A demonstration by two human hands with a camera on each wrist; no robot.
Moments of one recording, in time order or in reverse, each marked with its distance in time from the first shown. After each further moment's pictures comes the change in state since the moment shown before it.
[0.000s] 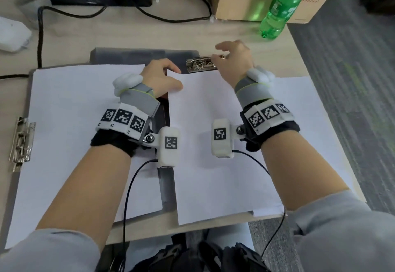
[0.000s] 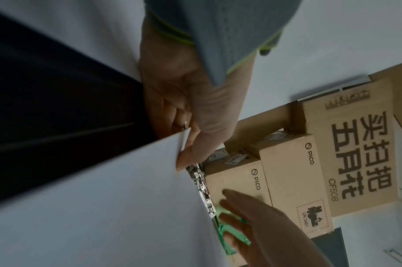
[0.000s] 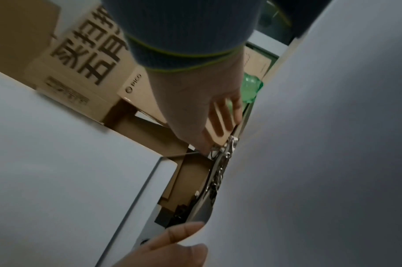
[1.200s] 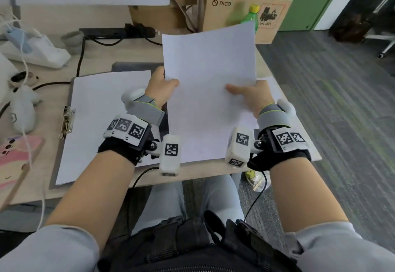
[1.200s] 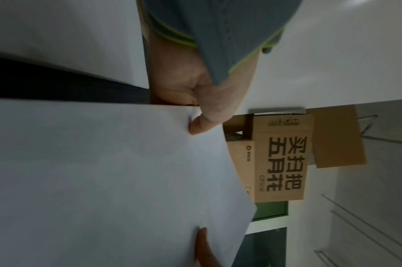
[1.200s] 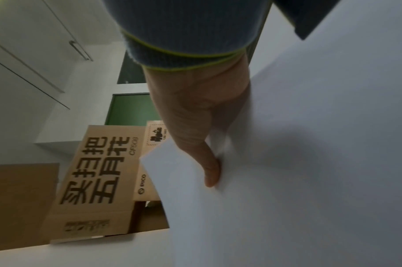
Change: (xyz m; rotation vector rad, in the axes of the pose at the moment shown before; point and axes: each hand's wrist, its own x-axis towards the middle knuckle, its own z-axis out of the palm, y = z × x) left_hand -0.107 0.022 0.009 -0.410 0.164 0.166; right_hand -0.139 0.052 -0.077 0.799 0.040 0.274
